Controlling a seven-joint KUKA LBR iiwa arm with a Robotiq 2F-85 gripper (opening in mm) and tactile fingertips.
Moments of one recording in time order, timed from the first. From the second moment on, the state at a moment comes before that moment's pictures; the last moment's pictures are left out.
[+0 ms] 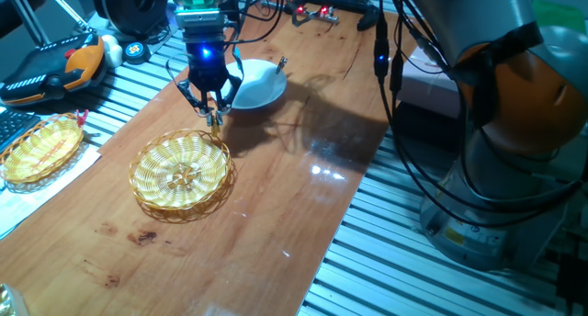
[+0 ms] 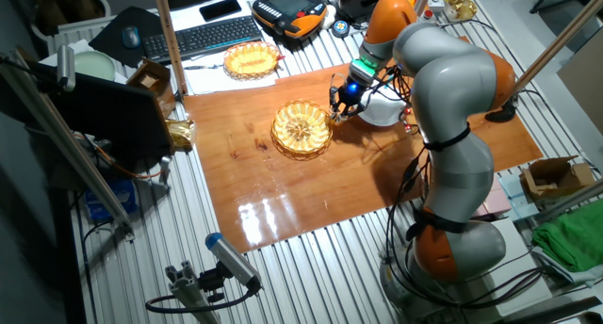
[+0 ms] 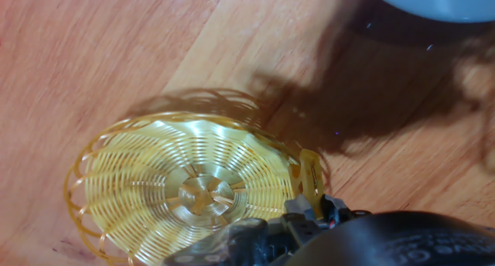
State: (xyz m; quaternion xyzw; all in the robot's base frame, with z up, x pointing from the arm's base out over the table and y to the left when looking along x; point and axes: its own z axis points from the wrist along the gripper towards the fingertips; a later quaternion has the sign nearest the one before) arm 0.564 0.057 0.114 -0.42 -0.87 -0.15 0.20
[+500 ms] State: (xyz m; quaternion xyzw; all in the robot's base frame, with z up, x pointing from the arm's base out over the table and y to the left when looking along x) arm 0.565 0.057 0.110 -0.42 -0.87 -0.15 0.21
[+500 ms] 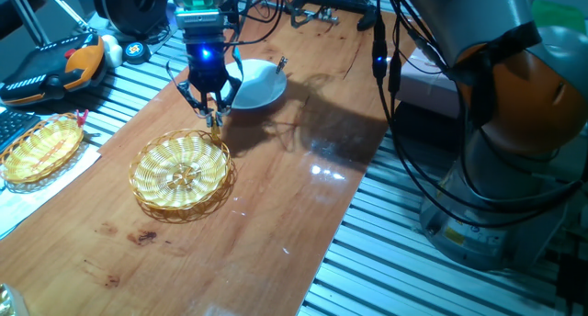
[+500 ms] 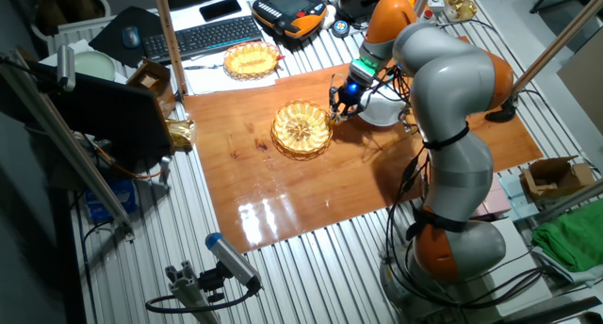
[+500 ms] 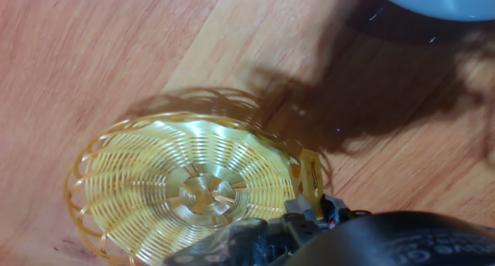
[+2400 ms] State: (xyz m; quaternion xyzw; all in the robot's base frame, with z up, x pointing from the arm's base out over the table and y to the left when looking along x) arm 0.548 0.064 0.108 -0.48 -0.84 -0.17 0.21
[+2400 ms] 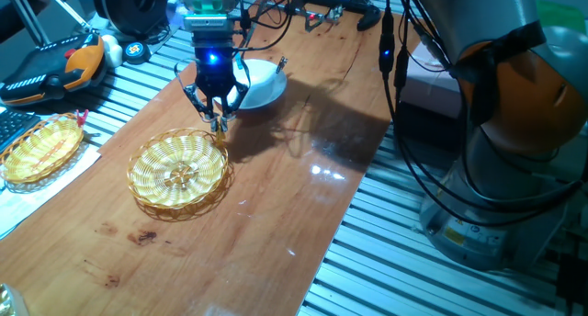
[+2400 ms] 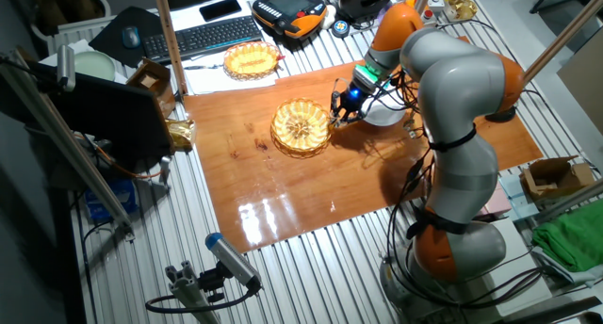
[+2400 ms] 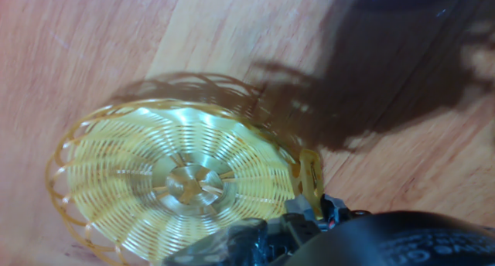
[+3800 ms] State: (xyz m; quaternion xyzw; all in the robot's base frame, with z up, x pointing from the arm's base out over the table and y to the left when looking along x) arm 0.549 0.069 0.100 -0.48 -0.83 -0.18 0.21
